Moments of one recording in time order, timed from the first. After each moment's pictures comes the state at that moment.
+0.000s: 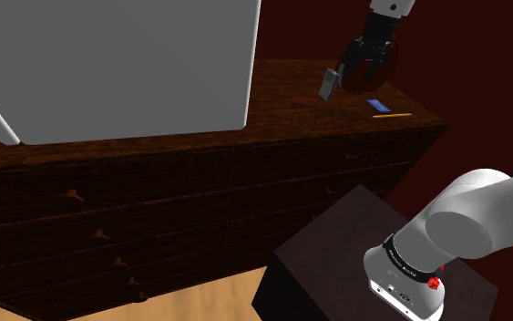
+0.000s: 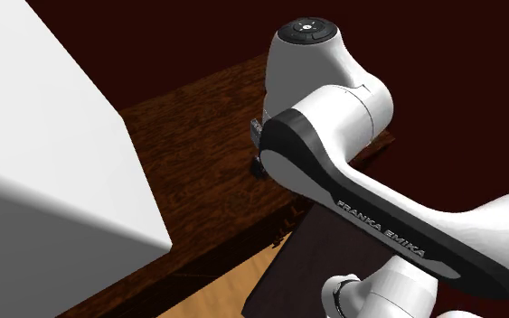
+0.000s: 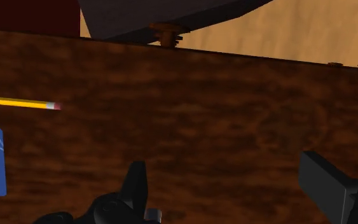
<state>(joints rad) -0.03 -0.50 -0.17 -2.18 -0.04 1.66 0.03</state>
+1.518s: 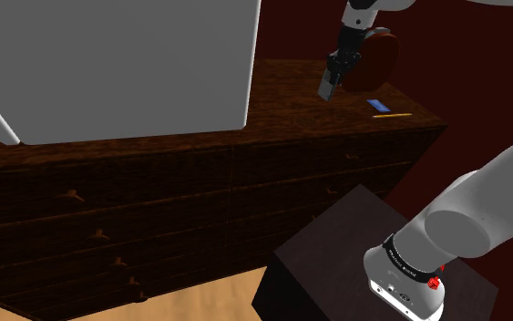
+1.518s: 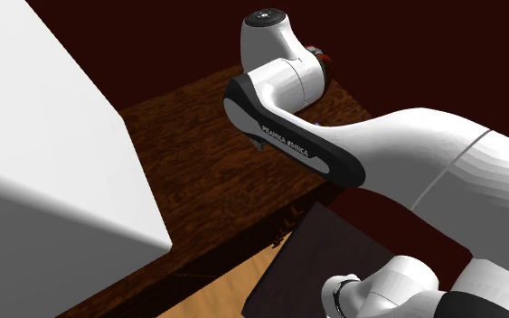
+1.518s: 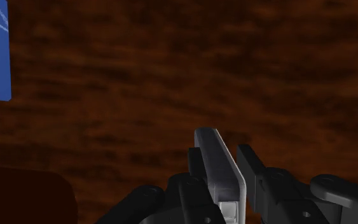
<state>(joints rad) -0.06 -0.11 -0.26 -1.95 -0.04 1.81 -0.11</state>
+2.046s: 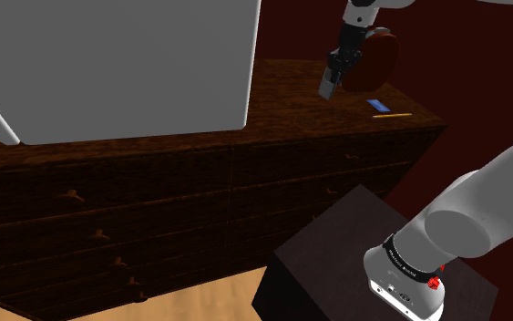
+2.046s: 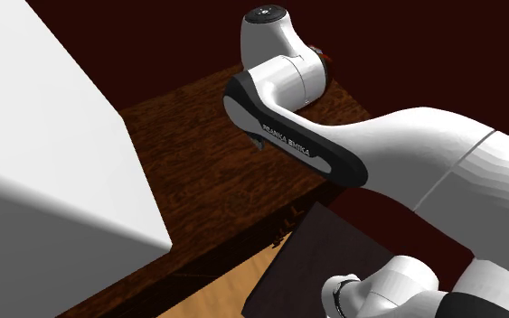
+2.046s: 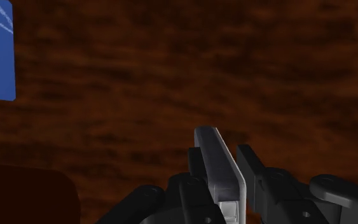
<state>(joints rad) -0.06 -0.12 -0.26 -1.94 -0.04 1.80 -0.11</state>
